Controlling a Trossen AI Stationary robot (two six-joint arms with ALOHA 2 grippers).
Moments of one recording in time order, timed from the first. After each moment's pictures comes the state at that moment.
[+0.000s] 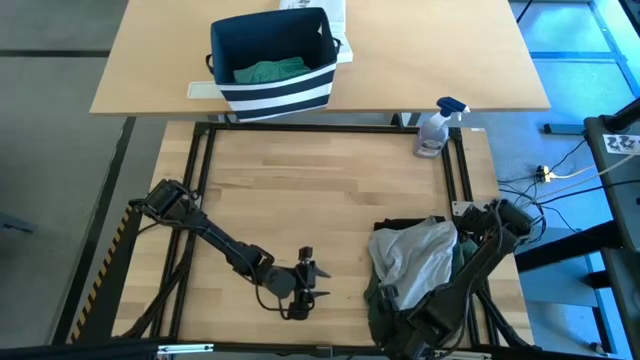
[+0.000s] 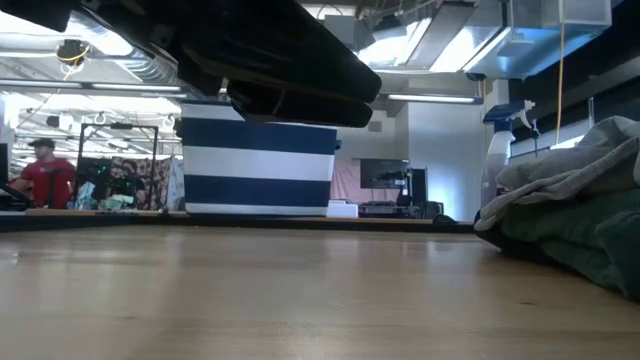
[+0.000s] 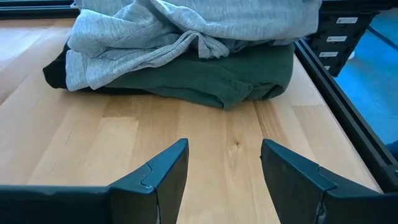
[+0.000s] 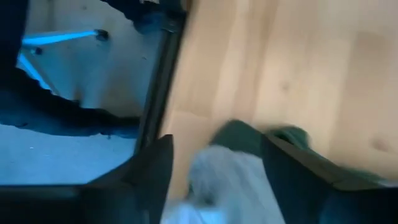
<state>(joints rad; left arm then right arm) -0.53 1.91 0.99 0.42 -0.44 -0.25 0.85 1.89 1.63 -0.93 0.17 0.57</state>
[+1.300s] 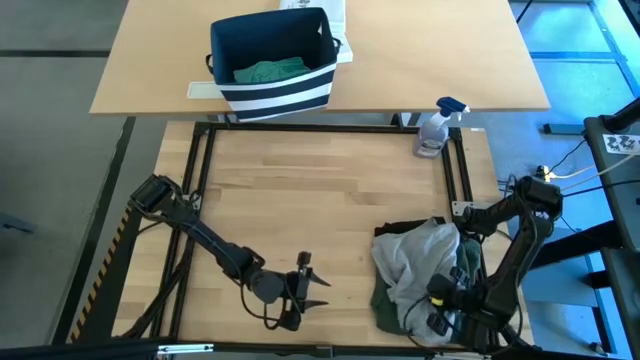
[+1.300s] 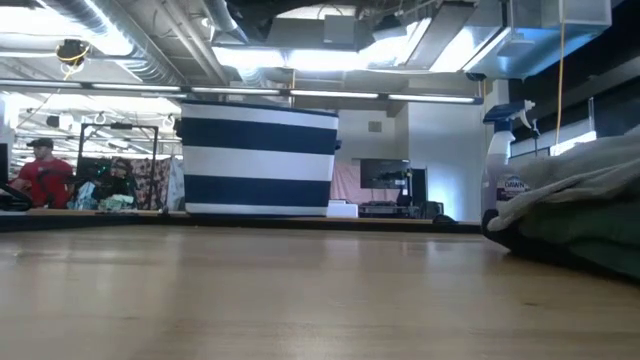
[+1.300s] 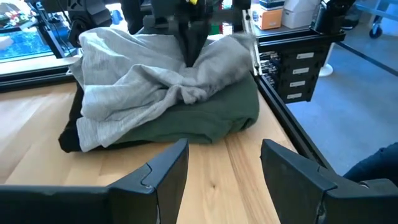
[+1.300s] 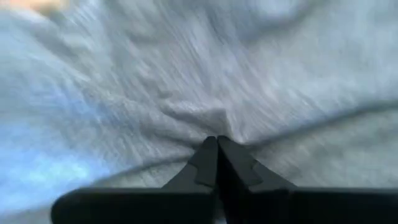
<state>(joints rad) -0.58 1.81 1.02 0.43 -0.46 -0.10 1.20 1.58 0.98 -0.89 0.37 1.79</state>
